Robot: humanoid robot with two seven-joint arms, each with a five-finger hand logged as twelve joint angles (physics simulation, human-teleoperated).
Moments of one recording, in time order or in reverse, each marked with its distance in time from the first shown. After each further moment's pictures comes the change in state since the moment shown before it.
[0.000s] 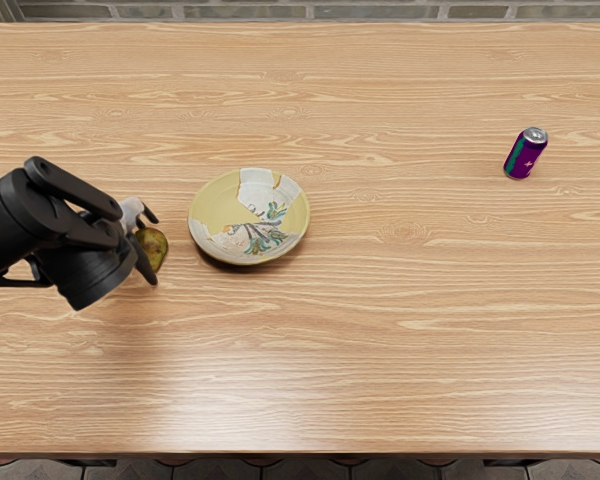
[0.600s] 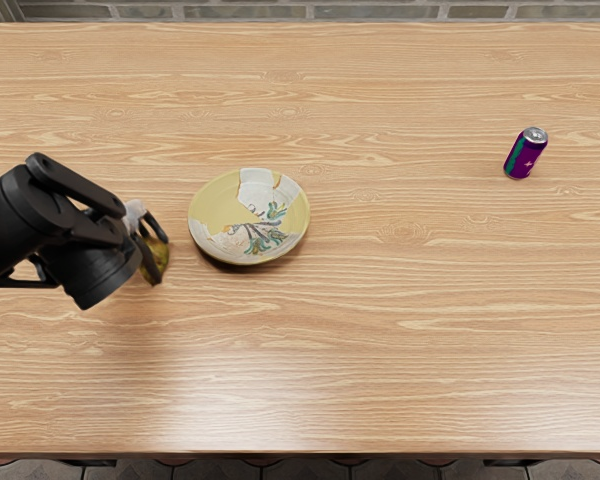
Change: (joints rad) left arm -0.017 -0.004 -0.004 -0.016 -0.066 0.000 -0.001; right arm 0.000 0.000 0.000 0.000 0.000 0.000 0.000
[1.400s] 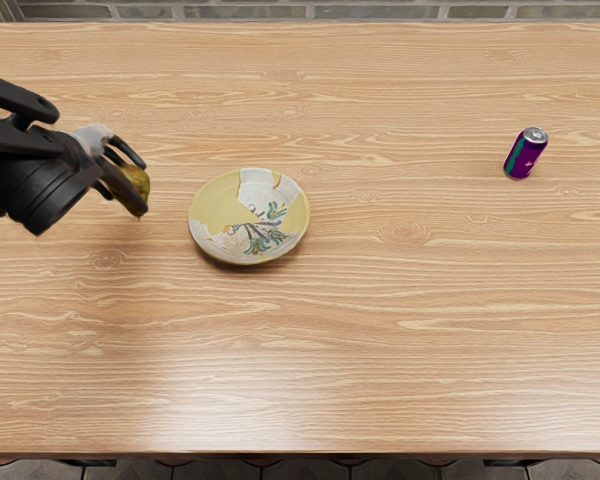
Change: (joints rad) left arm -0.243 0.165 -0.028 -0.063 -0.080 -0.106 0.004; right arm 0.000 0.000 0.000 0.000 0.000 0.000 0.000
